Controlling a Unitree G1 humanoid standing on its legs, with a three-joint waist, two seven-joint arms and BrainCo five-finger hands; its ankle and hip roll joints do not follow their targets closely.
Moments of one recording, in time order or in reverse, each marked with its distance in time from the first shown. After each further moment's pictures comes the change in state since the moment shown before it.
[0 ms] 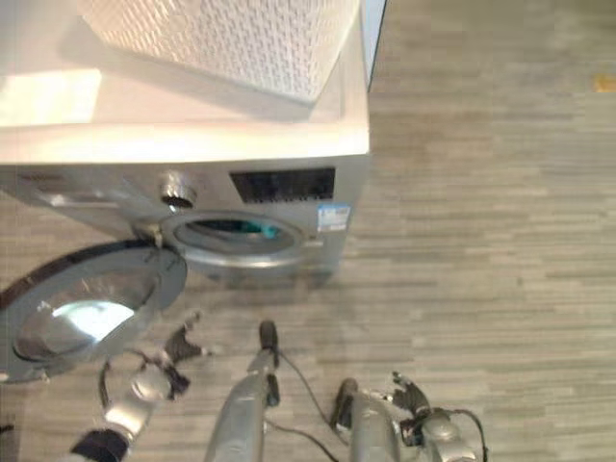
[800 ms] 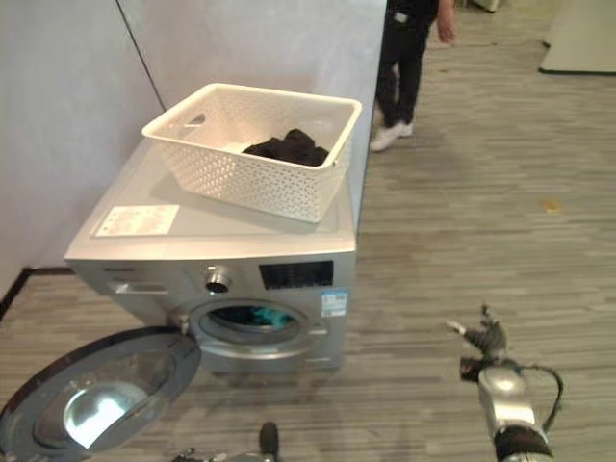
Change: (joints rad) left arm 0.054 -0.168 0.155 0.490 -0.194 -0.032 -0.025; right arm -0.161 -0.193 -0.410 -0.399 0.004 -0.034 -0.294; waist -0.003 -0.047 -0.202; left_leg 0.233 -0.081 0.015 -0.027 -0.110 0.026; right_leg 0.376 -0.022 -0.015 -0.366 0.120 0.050
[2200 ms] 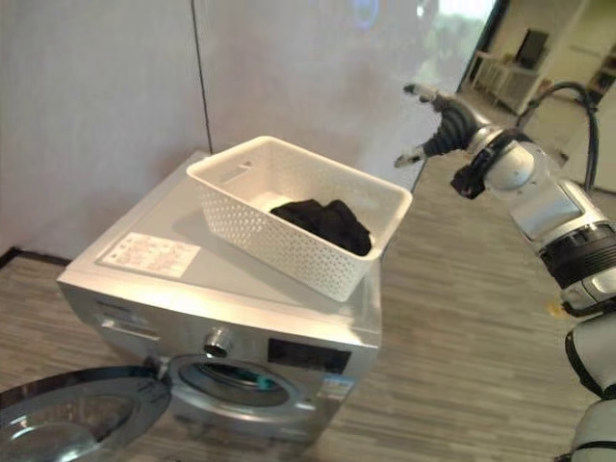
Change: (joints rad) left arm 0.073 0.071 0.001 0.073 -0.034 0.019 -0.086; right arm -0.942 -0.506 0.933 -0.099 -0.004 0.041 0.402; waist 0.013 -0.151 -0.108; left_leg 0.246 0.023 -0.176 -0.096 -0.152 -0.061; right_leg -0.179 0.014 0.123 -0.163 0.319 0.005
